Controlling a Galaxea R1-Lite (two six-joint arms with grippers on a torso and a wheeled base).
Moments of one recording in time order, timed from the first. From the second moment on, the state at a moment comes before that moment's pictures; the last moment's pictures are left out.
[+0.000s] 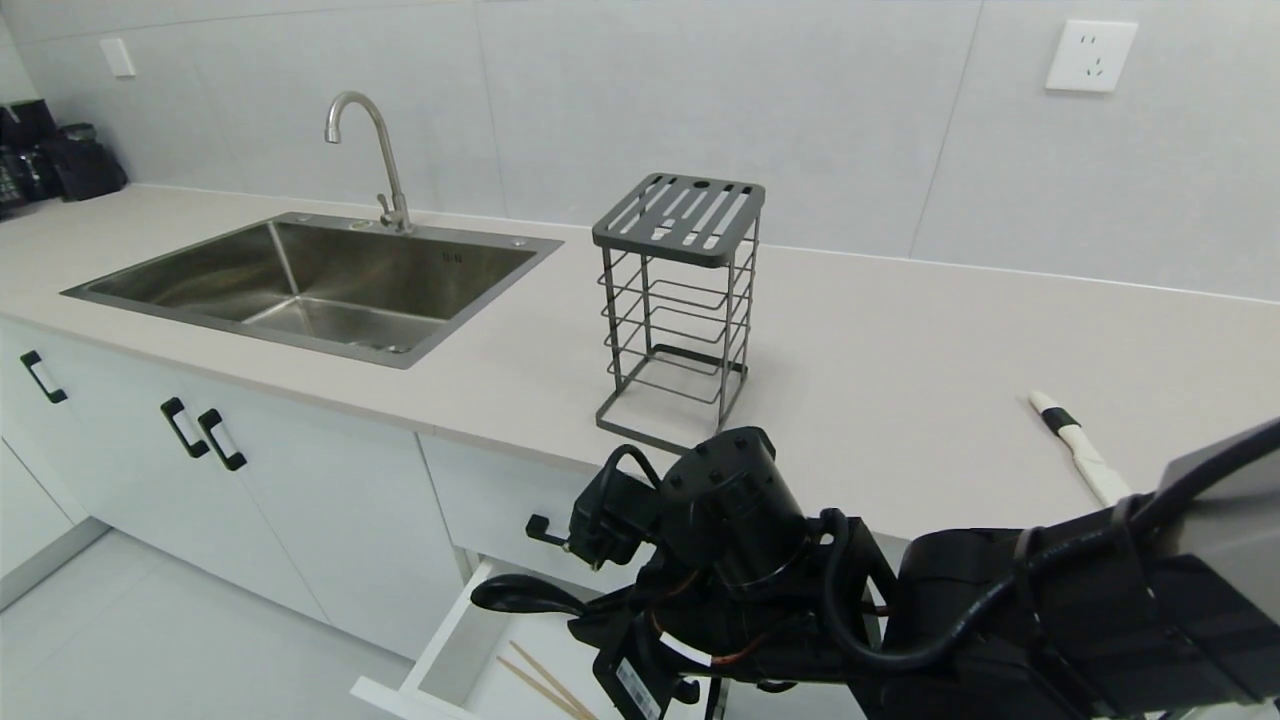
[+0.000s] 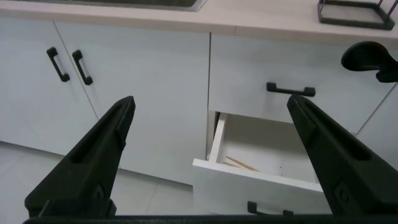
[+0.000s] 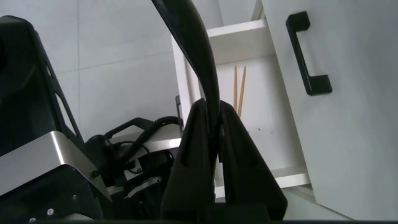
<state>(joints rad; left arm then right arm) 0.00 0.00 0.00 0.00 -0.08 0.02 0.99 2.03 -0.99 -0.37 0.16 -0.01</state>
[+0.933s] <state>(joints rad) 0.00 0.00 0.00 0.00 -0.08 0.02 0.99 2.06 -0.99 -0.37 0.18 -0.01</state>
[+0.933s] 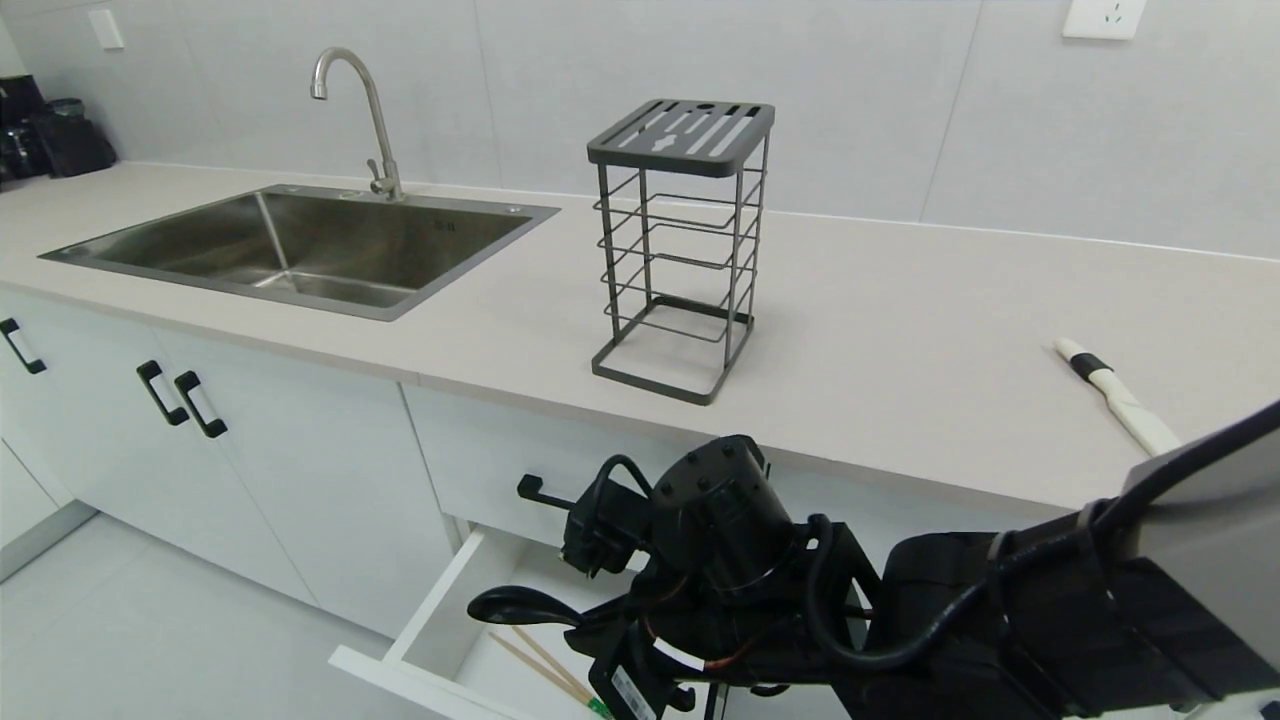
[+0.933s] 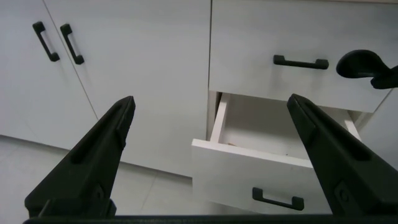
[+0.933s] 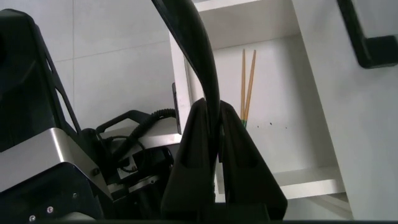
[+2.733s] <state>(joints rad) 0.00 0.00 0.00 0.00 -0.08 0.02 0.90 2.29 -1.21 -0.33 0.21 -0.10</state>
